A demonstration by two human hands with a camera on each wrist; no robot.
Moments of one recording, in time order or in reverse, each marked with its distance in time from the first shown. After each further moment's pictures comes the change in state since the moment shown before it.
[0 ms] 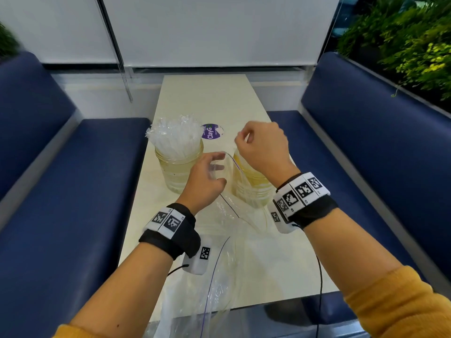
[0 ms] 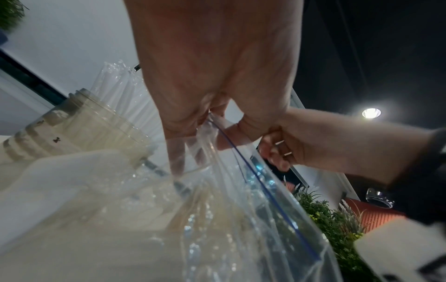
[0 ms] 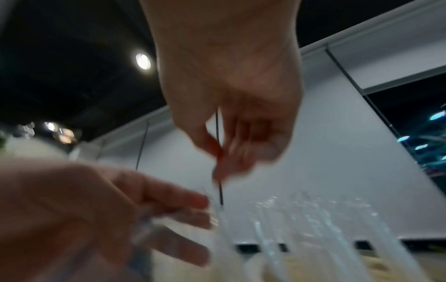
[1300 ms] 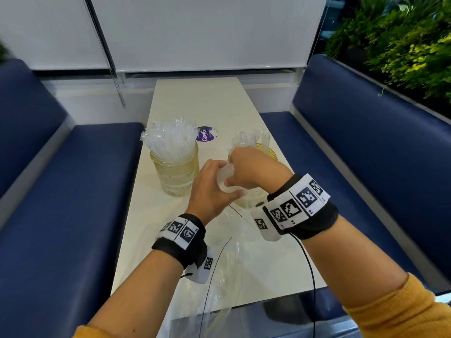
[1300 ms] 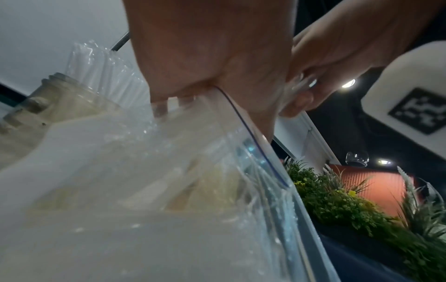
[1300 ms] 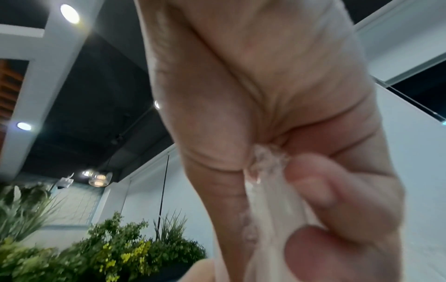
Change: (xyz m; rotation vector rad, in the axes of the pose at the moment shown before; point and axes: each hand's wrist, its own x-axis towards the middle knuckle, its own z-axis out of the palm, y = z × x) left_hand -0.011 -0.013 0.026 0.291 0.072 0.192; right_hand -0.024 -0.045 -0.031 -0.288 -0.725 0.075
